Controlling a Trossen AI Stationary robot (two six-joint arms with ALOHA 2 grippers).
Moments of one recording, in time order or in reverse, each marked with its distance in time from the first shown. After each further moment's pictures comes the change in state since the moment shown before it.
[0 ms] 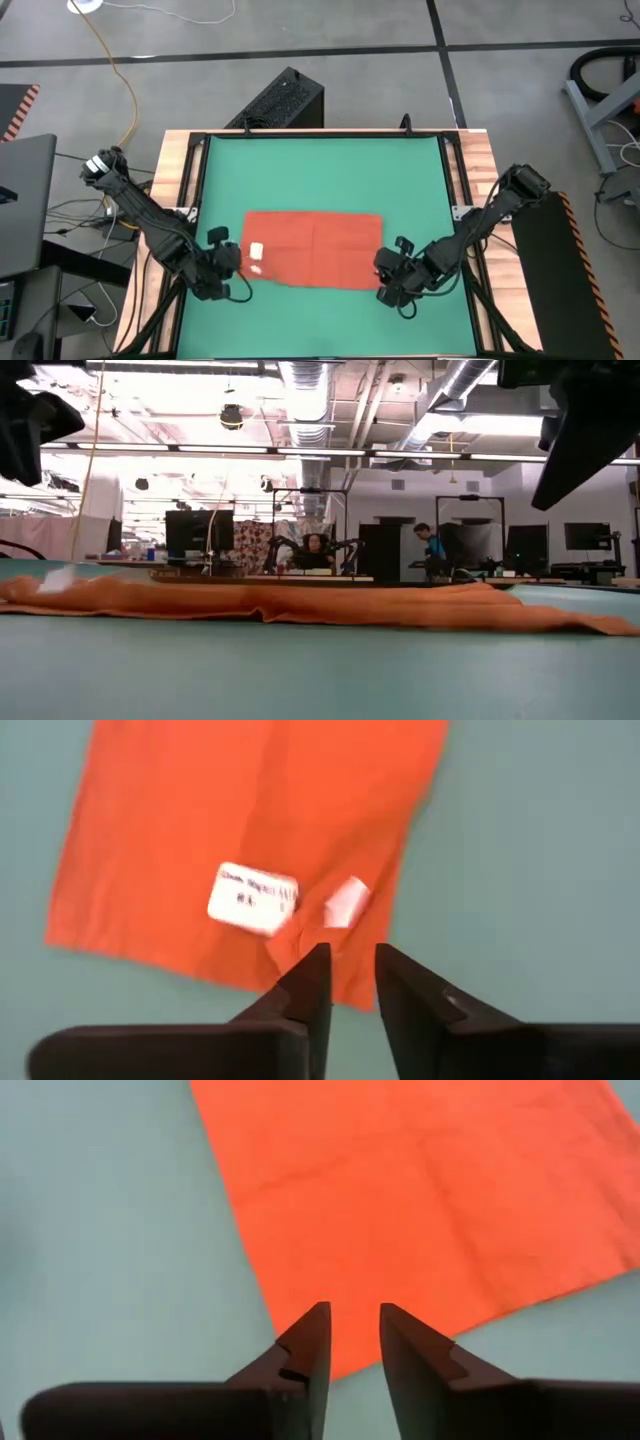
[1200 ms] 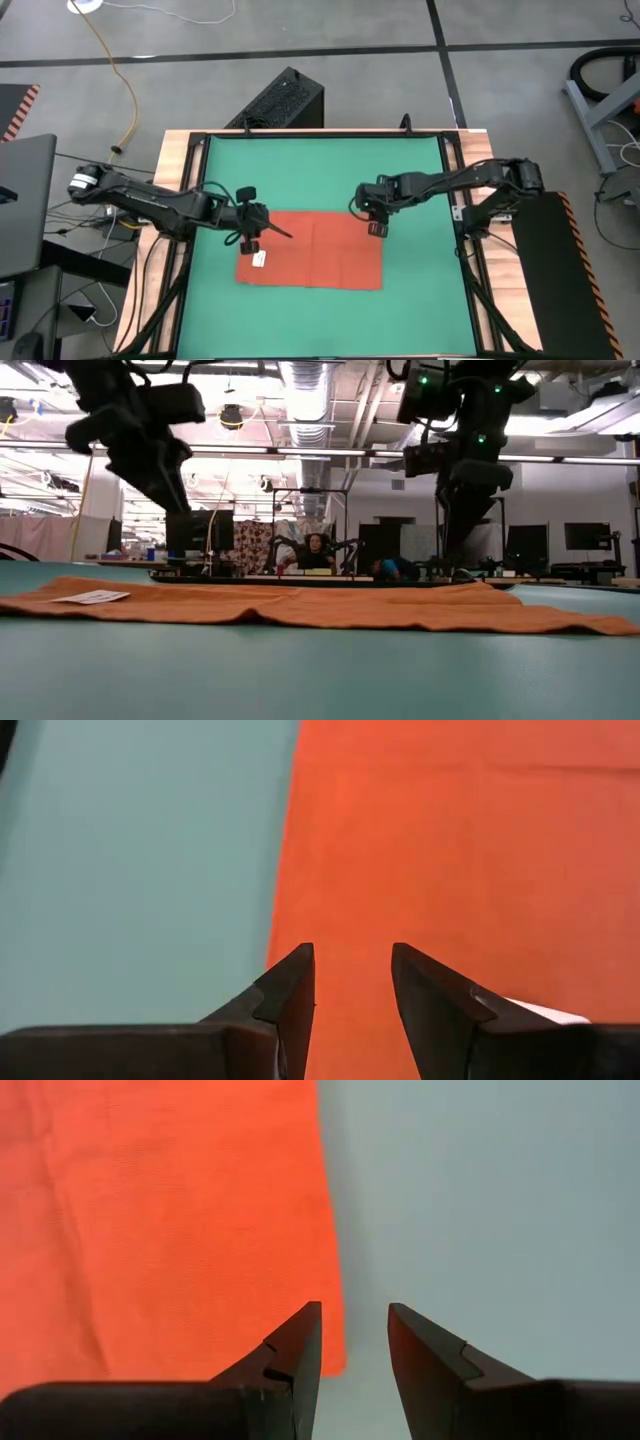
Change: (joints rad) left arm 0.623 -0.018 -0.089 0.270 0.090 0.711; right arm -0.712 0.000 0.000 -0.105 -0.278 -0.894
